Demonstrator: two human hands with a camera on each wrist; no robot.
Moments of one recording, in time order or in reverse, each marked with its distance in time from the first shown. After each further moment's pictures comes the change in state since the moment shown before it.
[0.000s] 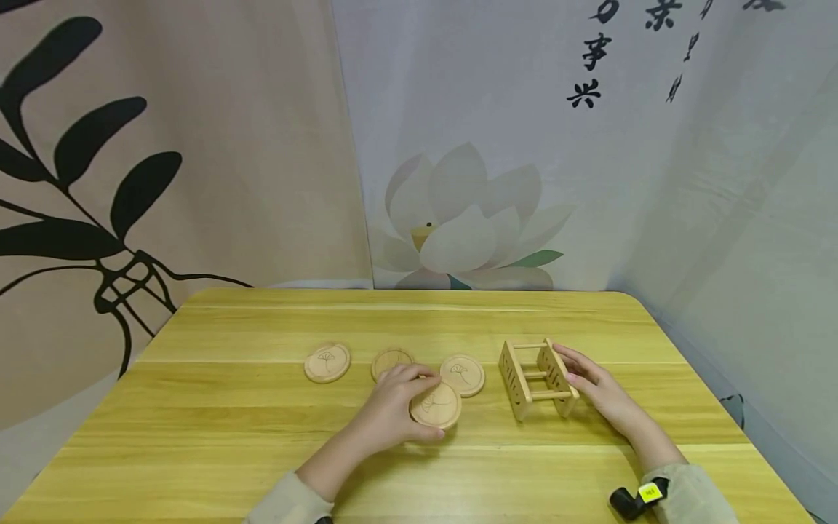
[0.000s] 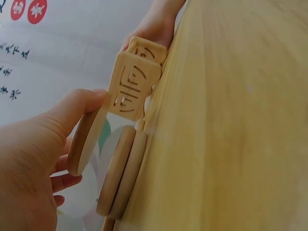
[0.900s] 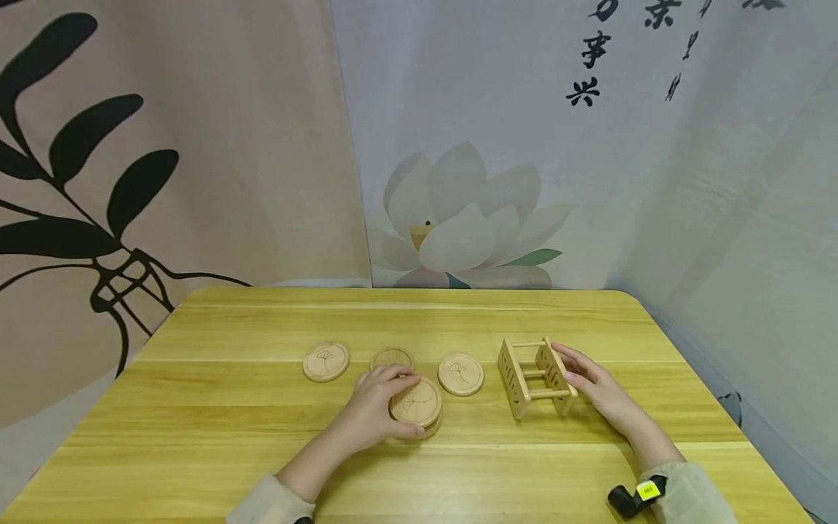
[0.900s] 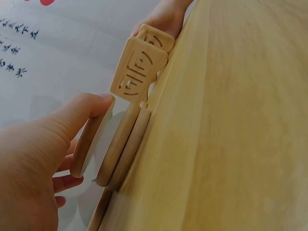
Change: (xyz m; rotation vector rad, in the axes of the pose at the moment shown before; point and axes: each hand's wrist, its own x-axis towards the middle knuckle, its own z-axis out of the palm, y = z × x) left_hand -0.015 -0.022 -0.007 -0.048 0.000 -0.062; right_hand 0.000 0.002 0.000 0.015 0.003 0.002
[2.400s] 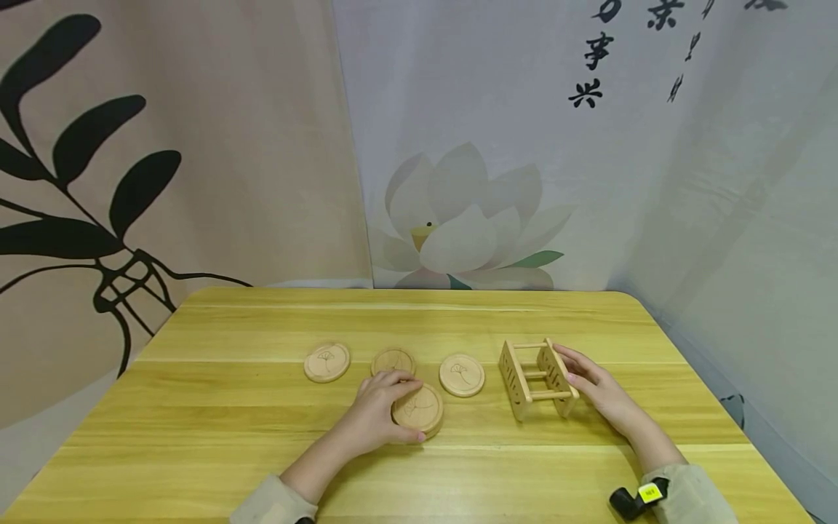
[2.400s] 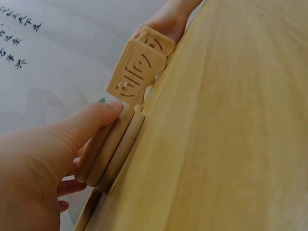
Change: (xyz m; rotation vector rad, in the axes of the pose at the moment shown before) left_hand -0.001 -0.004 0.005 -0.003 -0.042 -0.034; right_hand 0.000 -0.004 0.001 0.010 -0.008 0.006
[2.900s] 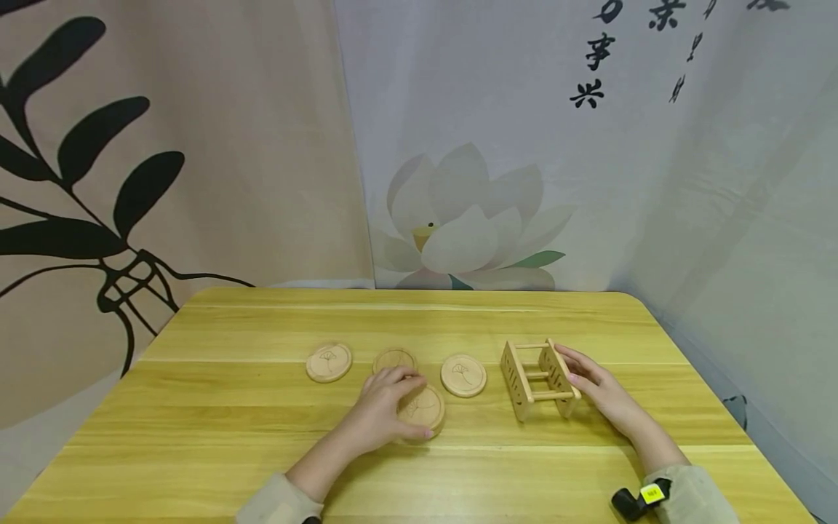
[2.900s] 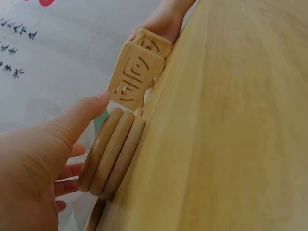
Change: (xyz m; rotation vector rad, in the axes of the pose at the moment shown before) left_hand 0.004 0.006 -0.001 0.033 0.014 0.016; right_hand 0.000 0.002 0.000 -0.003 0.007 -0.002
